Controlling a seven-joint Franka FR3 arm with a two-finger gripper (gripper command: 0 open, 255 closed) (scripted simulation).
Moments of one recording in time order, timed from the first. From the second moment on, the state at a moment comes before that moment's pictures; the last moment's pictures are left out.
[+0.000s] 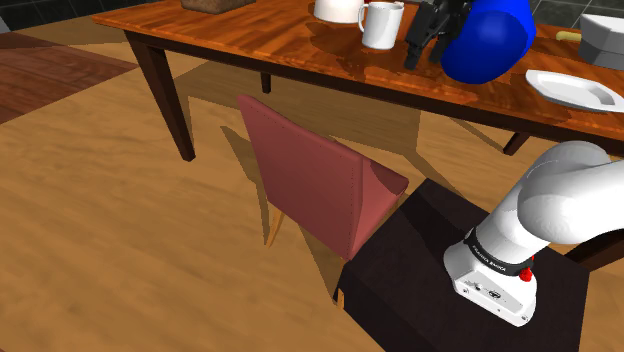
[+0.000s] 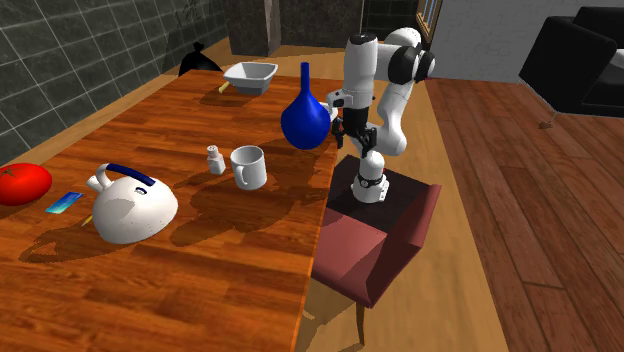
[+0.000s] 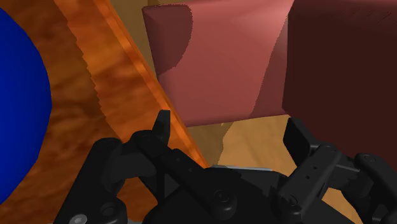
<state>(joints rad) -0.01 -0.78 0.05 -2.30 0.08 1.58 0.12</state>
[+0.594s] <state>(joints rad) -0.06 -0.58 -0.04 -2.15 0.02 1.62 0.02</state>
